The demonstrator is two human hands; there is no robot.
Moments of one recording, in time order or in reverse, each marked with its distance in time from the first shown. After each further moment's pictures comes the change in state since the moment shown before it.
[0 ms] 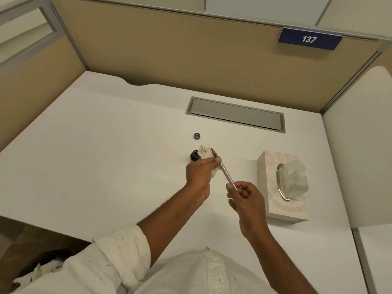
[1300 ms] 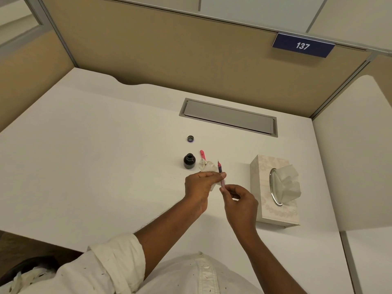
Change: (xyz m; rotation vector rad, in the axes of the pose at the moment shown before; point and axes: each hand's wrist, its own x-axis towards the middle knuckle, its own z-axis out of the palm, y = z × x) left_hand 0.000 -0.020 -0.003 0.095 -0.073 -0.069; right_hand 0.015 0.007 0.010 -0.502 0.179 -0.401
